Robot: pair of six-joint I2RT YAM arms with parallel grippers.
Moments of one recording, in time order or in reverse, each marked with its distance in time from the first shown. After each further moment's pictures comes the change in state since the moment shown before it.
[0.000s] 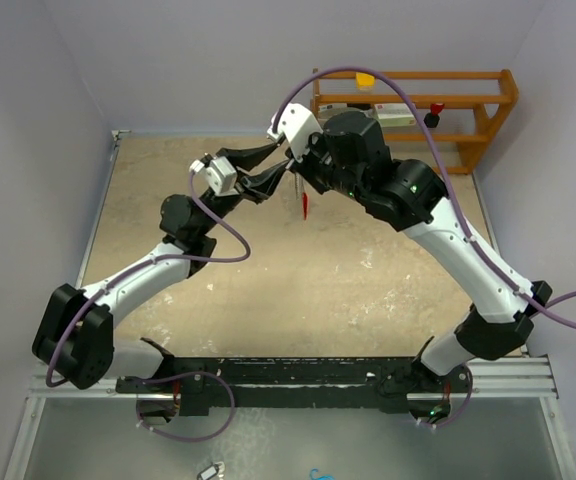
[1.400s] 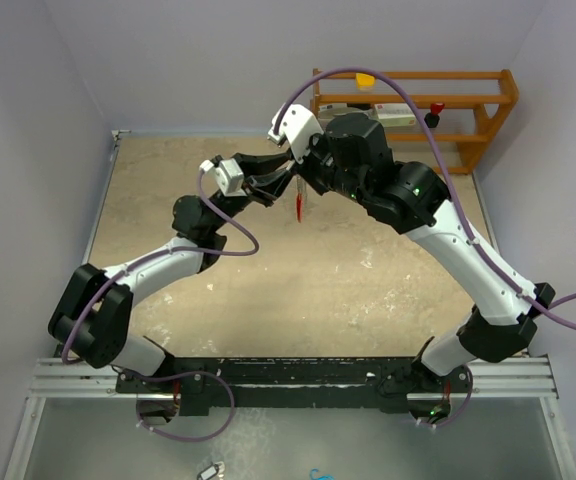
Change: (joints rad) left arm -0.019 0.124 0.012 0.154 0.076 -0.097; right arm 0.013 -0.018 -0.016 0.021 -0.011 0.000
